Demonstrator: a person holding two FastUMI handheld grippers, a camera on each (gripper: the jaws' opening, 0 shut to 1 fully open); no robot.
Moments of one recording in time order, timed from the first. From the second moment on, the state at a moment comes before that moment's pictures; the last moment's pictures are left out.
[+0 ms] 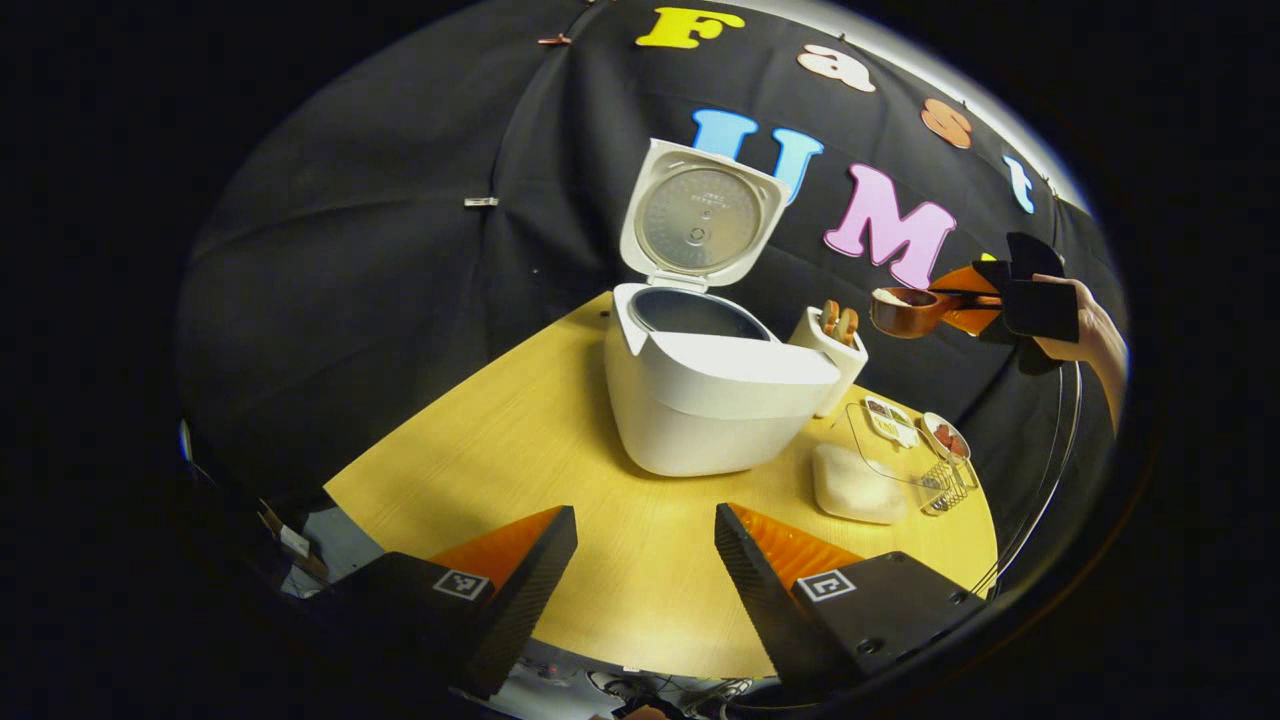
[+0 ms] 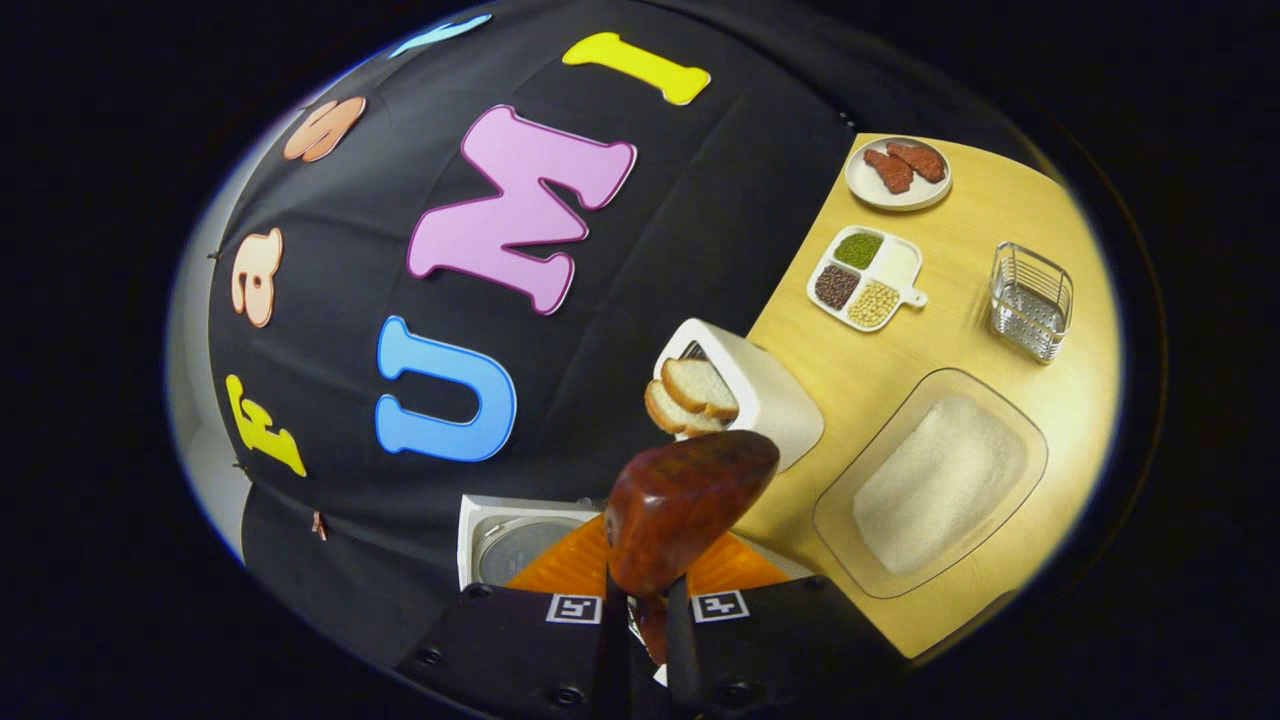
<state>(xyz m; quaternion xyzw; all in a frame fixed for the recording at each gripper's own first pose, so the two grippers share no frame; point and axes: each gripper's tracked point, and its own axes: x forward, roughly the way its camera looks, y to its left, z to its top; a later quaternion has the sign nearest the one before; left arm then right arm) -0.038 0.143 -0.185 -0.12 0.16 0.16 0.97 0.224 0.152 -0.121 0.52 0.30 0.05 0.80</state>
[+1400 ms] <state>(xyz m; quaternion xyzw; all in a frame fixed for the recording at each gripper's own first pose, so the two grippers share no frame) -0.040 0.192 -0.197 -0.14 0.17 0.18 0.96 0.271 0.359 -0.123 0.17 0.16 0.22 0.95</state>
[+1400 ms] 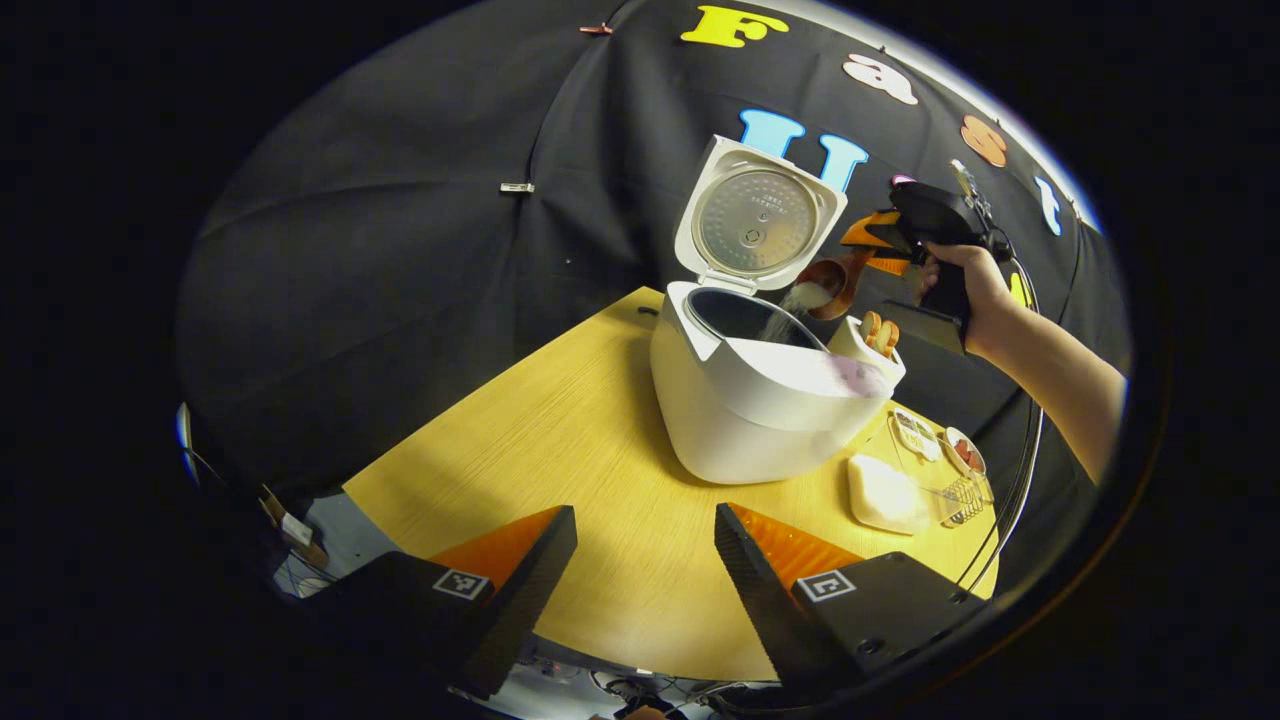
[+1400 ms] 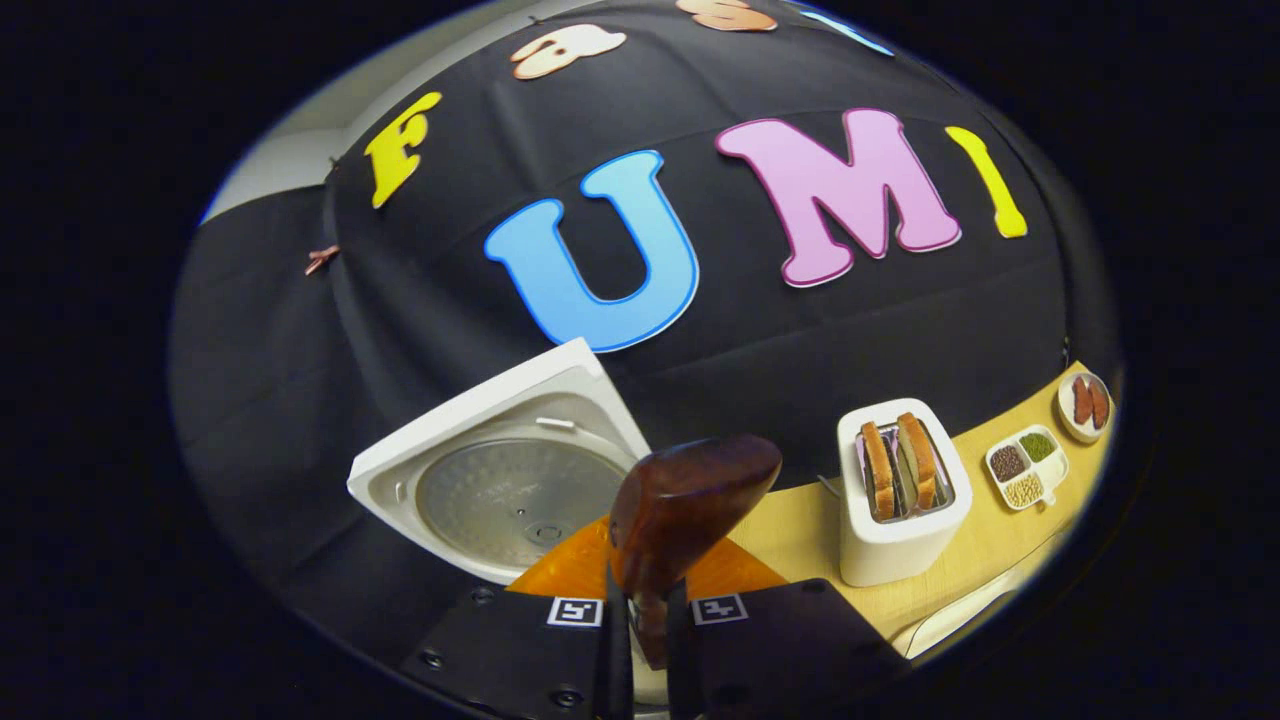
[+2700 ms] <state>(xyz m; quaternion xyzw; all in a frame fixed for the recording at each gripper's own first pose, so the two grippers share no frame) -0.037 0.140 -0.186 -0.11 0.16 0.16 0.97 0.202 0.375 -0.098 0.02 0.08 0.37 0.93</state>
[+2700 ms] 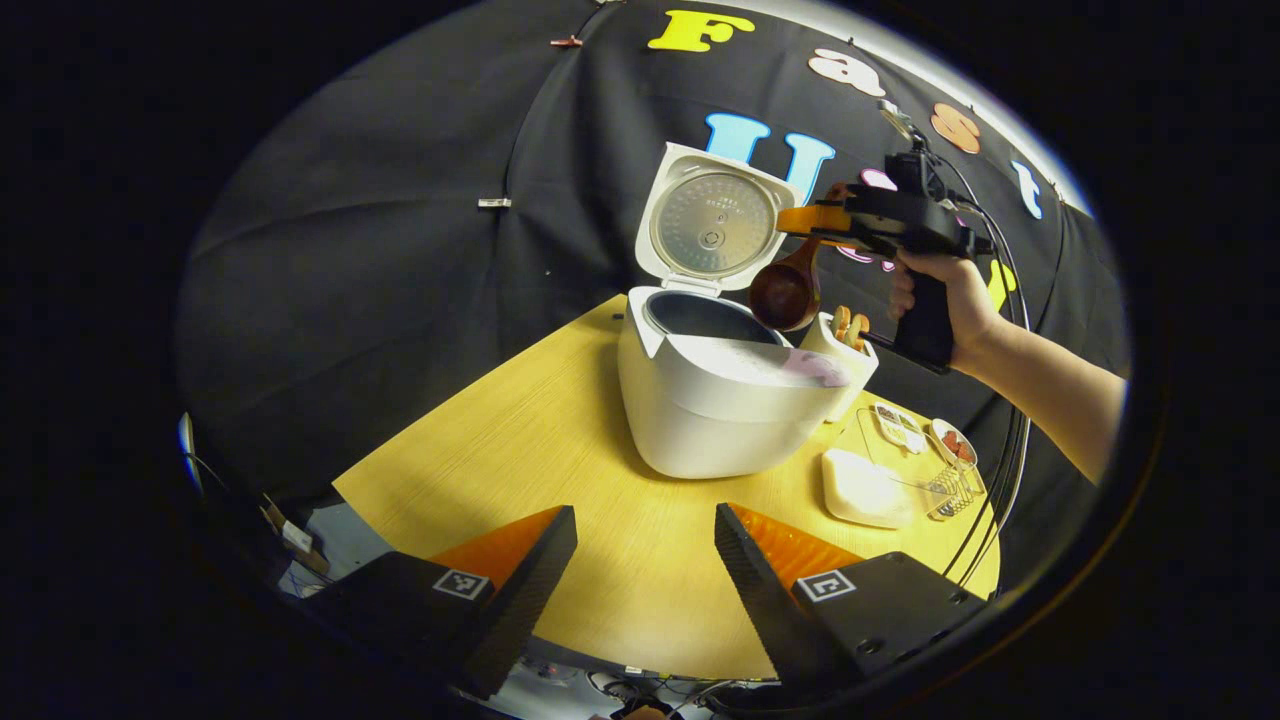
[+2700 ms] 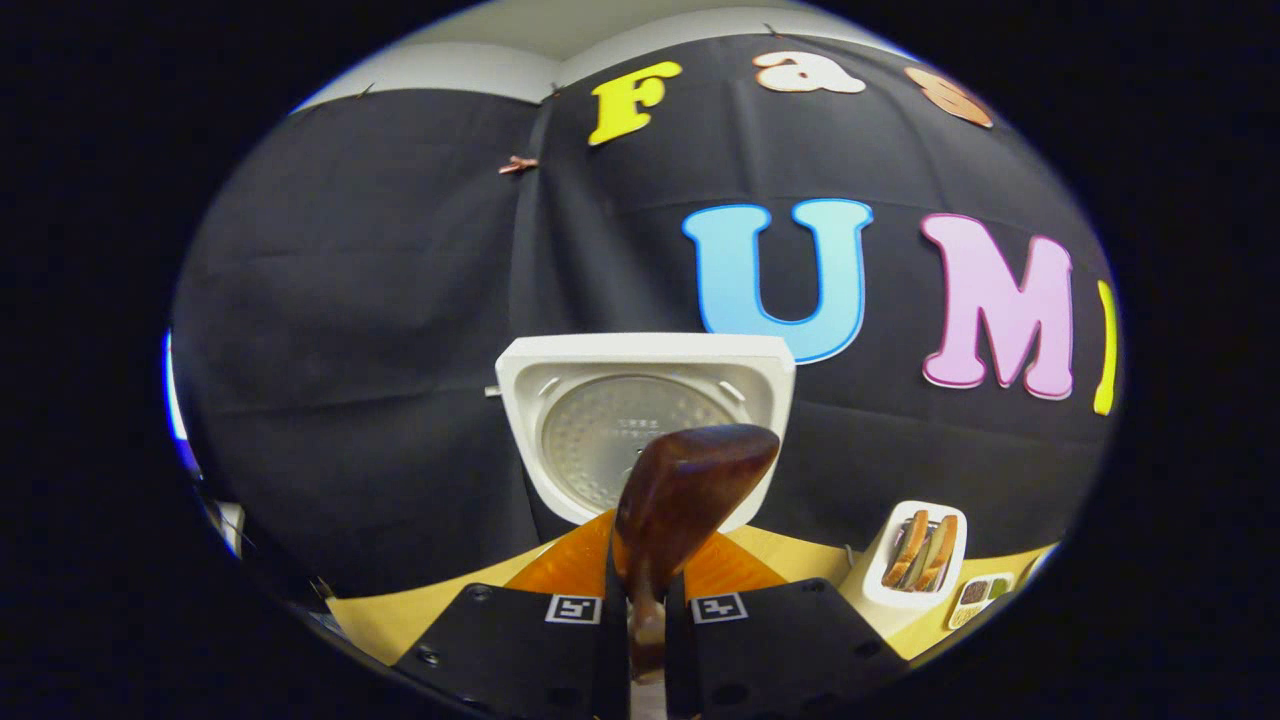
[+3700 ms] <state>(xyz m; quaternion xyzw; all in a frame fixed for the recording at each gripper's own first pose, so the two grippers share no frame) 0.017 0.021 -0.141 -0.08 0.12 0.13 0.98 0.213 -0.066 -0.084 0.15 0.10 0.10 0.98</state>
